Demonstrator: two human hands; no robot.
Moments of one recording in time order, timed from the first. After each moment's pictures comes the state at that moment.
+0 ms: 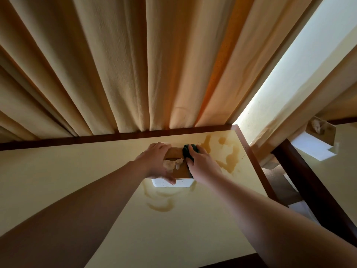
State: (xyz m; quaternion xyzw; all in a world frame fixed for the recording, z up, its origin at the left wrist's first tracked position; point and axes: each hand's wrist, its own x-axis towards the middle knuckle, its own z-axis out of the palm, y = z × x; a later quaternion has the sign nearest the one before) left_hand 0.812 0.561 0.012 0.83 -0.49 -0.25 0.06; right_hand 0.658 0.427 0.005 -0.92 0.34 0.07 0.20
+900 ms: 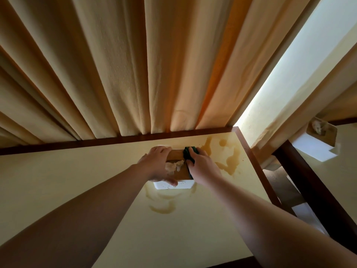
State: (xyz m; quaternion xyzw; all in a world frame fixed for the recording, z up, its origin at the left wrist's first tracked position) left_hand 0.808 0.559 0.013 0.84 -0.48 -0.25 0.02; right_hand 0.661 0.426 0.002 -0.91 0.35 0.07 0.22
